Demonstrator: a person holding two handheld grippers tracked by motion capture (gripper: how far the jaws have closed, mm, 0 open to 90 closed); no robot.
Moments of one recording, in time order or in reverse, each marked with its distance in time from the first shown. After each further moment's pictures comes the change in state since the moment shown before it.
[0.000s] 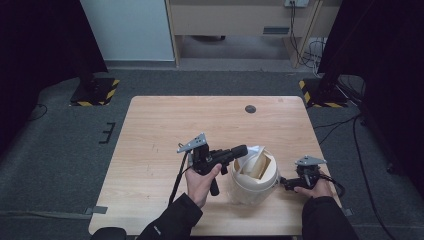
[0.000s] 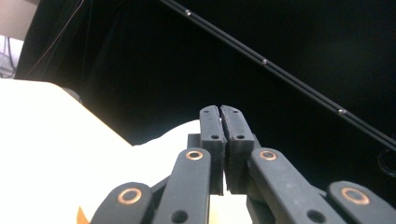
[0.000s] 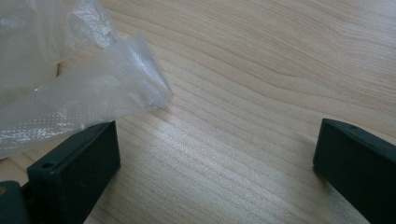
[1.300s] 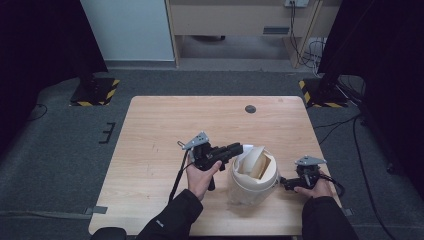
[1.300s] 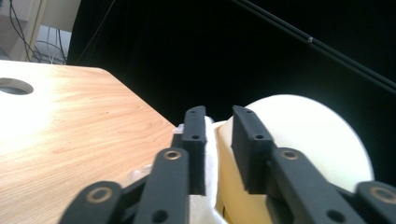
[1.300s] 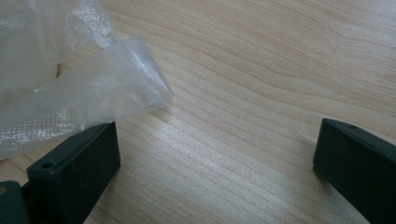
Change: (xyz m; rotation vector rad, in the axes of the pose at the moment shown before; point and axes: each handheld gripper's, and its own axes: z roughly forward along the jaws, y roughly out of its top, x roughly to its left) left arm 0.029 -0.004 -0.001 0.067 0.133 0.050; right arm 0.000 0.000 0.000 0.000 0.001 -0.001
